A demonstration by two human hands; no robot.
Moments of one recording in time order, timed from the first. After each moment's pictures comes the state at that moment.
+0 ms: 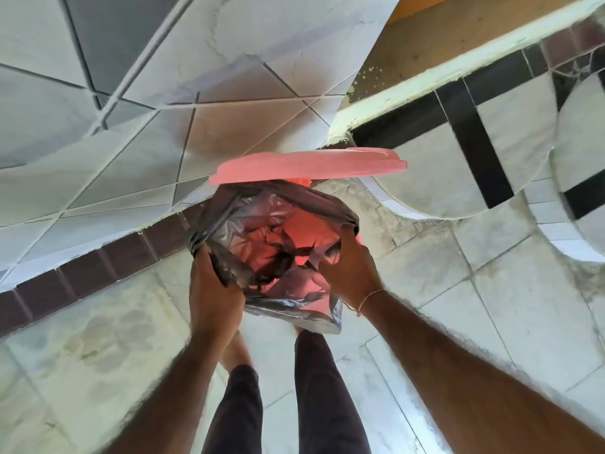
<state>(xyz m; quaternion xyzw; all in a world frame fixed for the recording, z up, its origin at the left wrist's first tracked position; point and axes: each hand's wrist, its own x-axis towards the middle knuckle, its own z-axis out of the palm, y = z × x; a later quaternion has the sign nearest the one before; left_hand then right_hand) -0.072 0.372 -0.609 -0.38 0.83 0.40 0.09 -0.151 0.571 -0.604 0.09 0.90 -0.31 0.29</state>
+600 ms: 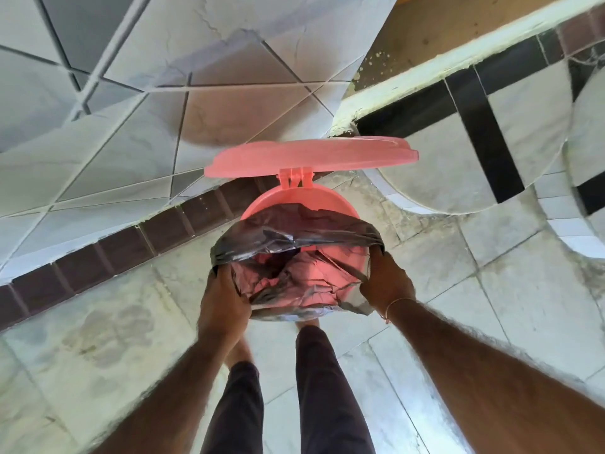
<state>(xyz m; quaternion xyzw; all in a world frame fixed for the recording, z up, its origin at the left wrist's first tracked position) -0.053 0.380 -0.645 -0.32 0.85 0.34 0.24 -0.132 0.638 -0.645 0.11 0.91 -0.06 0.40</state>
